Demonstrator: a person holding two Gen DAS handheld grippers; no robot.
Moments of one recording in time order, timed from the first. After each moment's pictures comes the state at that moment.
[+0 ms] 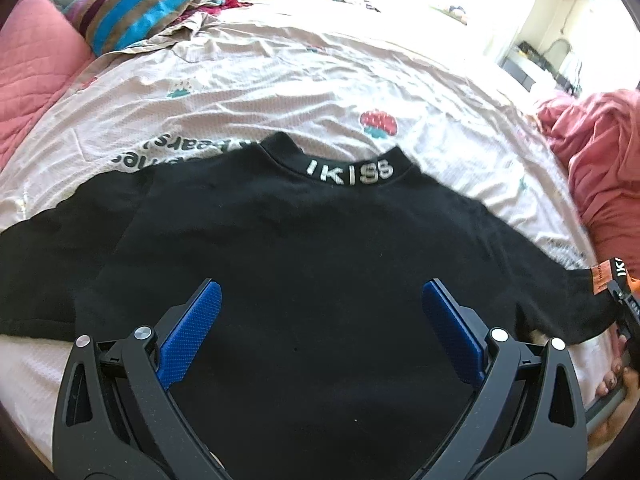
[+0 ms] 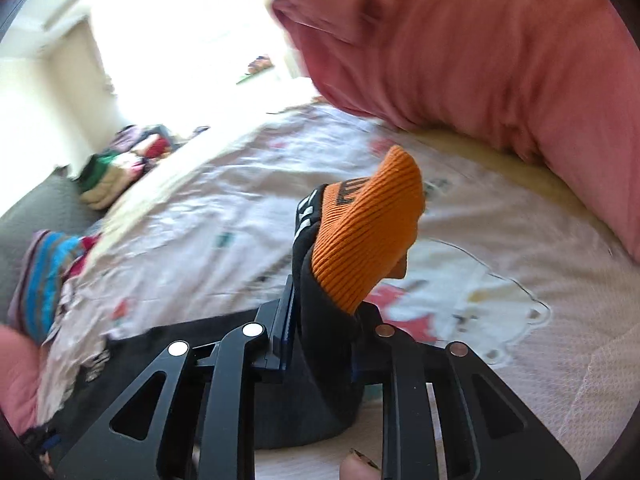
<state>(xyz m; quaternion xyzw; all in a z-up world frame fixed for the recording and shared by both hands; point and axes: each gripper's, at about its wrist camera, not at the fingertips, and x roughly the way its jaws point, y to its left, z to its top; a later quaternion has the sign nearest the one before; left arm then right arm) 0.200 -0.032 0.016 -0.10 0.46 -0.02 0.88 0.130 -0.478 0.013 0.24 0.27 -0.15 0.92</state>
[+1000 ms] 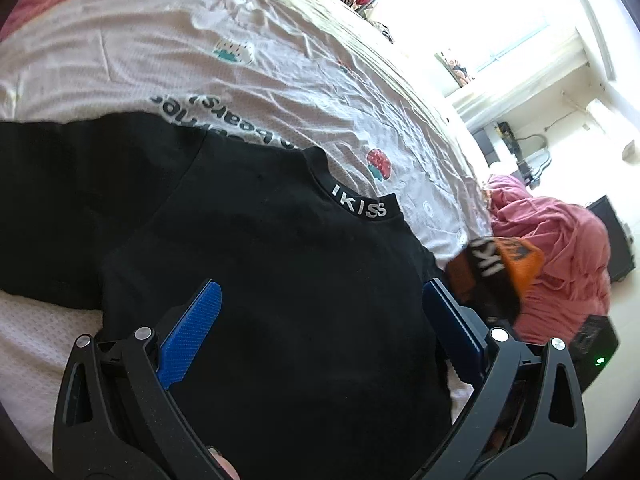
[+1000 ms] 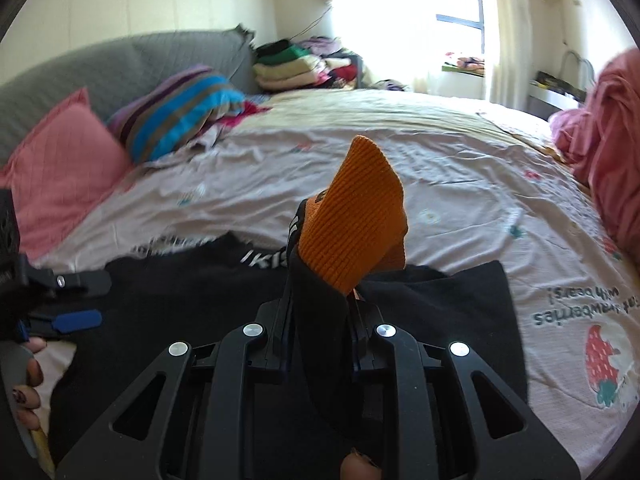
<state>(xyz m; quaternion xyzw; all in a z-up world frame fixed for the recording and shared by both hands) 0.183 0.070 0.013 -0.33 0.44 -0.09 0.83 0.183 -0.178 0.034 -0.01 0.32 0.12 0.94</state>
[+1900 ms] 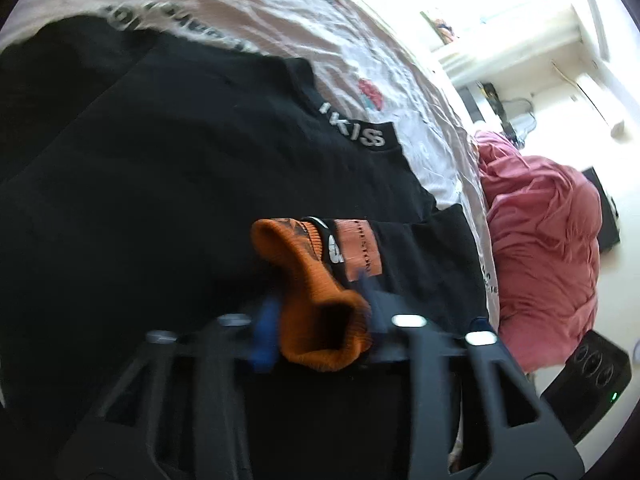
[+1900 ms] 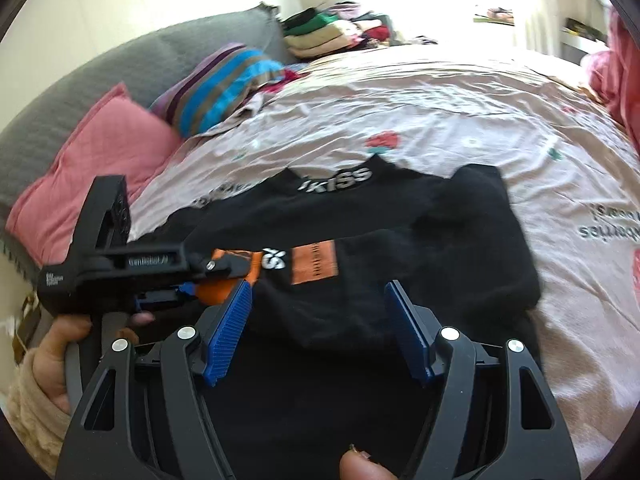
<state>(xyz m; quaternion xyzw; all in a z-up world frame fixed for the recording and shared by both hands) 0.194 0.031 -0.038 -0.31 0.50 -0.16 0.80 0.130 -0.200 0.014 0.07 0.38 0.20 0.90</state>
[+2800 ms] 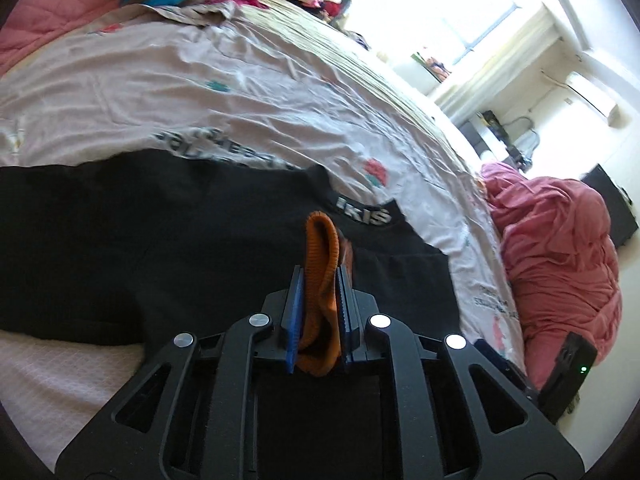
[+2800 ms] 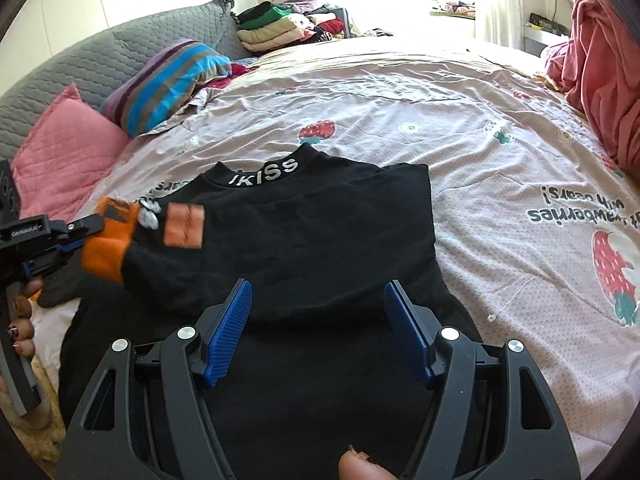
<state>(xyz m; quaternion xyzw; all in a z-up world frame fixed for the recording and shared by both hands) 0.172 0.086 0.018 -0.26 0.41 -0.10 0.87 0.143 -0.225 -0.002 0.05 0.40 0.12 0.91</state>
